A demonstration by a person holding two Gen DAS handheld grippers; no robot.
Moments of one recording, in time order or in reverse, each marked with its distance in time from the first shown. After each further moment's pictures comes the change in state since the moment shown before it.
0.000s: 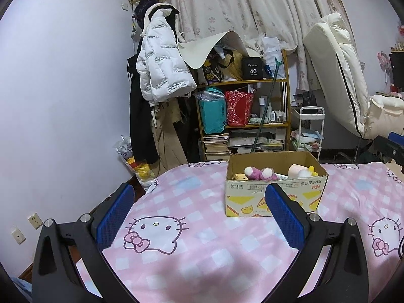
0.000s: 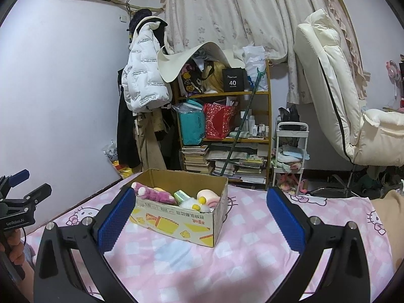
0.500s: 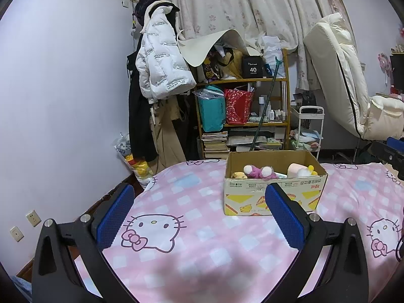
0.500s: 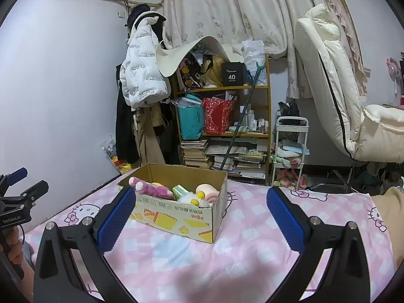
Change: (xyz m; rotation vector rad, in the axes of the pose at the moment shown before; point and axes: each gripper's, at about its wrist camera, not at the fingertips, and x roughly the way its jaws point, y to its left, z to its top) left arm 0.002 0.001 -0.004 -0.009 0.008 -0.011; right arm 0.008 0.002 -0.008 -0.001 0.027 -0.005
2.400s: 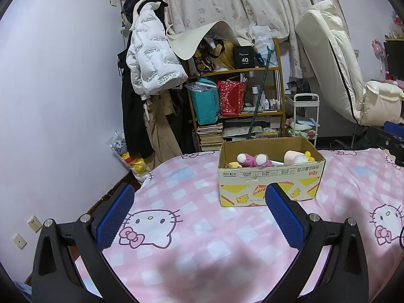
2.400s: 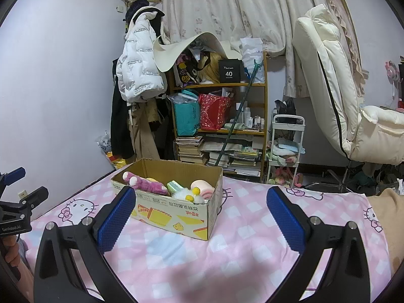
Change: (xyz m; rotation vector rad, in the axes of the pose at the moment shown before) left arm 0.006 -0.011 -0.008 0.057 0.037 -0.014; right arm 0.006 -0.008 -0.009 -0.014 0.008 -0.026
